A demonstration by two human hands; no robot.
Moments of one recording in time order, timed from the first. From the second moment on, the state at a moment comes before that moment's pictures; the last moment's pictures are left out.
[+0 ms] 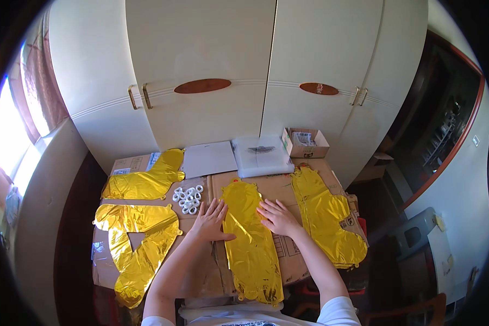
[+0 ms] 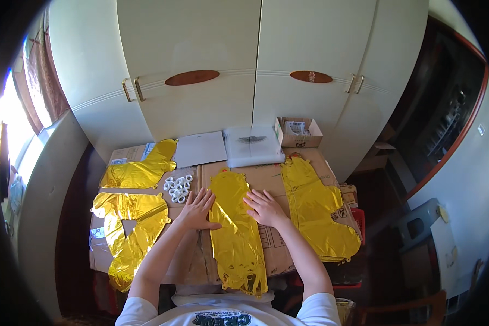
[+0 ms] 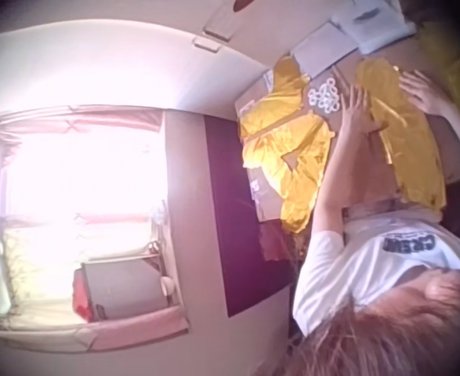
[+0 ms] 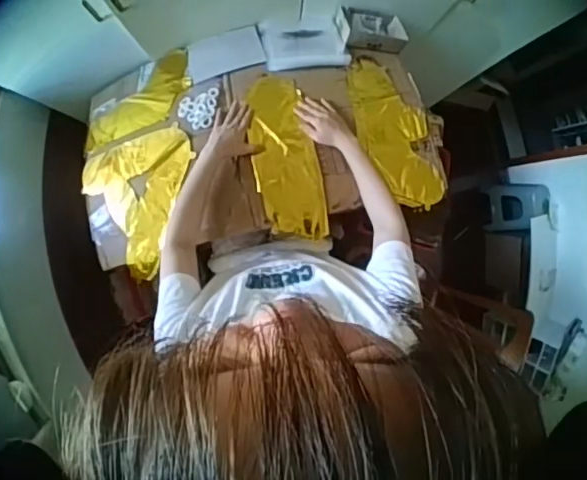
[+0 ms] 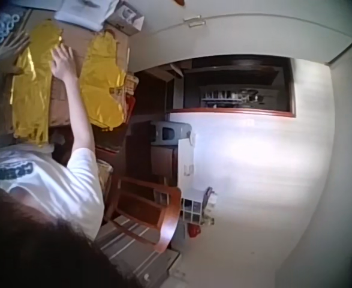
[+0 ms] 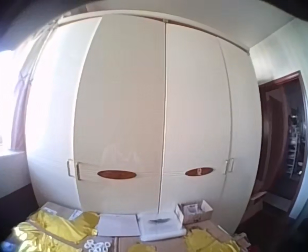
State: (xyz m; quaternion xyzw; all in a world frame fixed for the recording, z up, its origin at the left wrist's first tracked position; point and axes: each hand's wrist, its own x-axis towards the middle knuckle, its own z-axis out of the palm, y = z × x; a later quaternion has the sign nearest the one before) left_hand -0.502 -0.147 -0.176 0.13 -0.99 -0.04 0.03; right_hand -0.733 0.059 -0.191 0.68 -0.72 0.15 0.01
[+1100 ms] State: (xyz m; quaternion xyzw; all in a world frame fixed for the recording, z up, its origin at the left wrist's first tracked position) left_hand -0.499 -0.092 -0.168 0.00 -1.00 -0.01 0.09; right_hand -0.725 0.054 -0.187 0.65 -0.75 0.14 0.02
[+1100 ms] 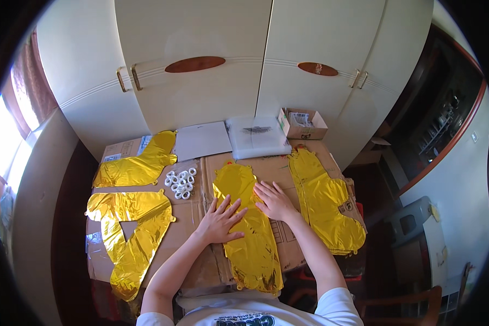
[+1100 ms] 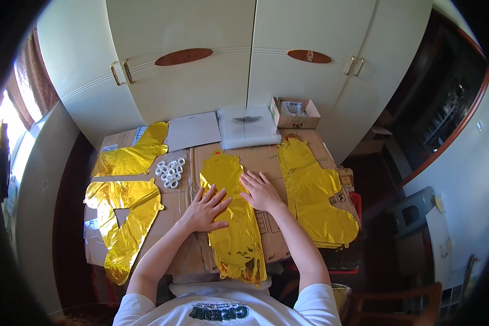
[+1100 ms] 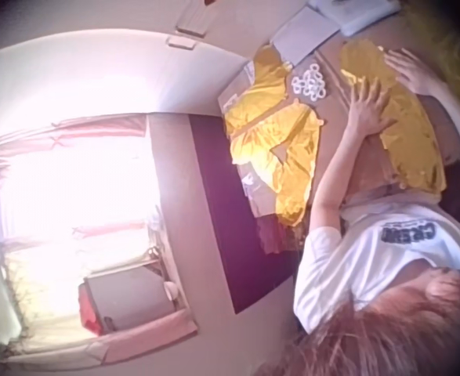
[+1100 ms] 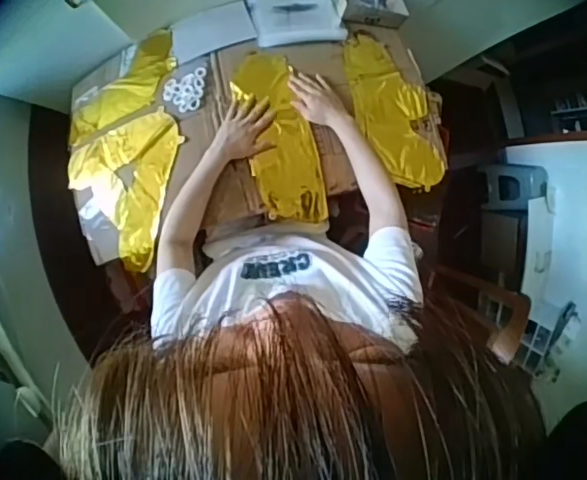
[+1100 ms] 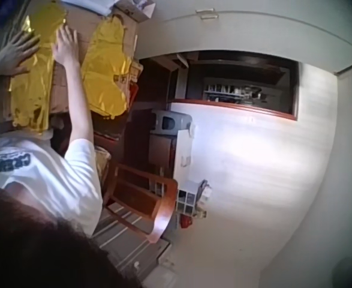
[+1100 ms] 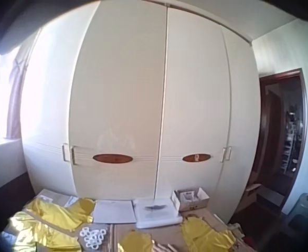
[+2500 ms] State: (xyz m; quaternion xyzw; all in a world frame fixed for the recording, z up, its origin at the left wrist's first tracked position) left_hand -0.500 -0.091 -0.162 -0.06 -1.00 0.00 0.04; right_hand -0.700 0.116 -0.182 0.69 -0.70 0.17 0.05
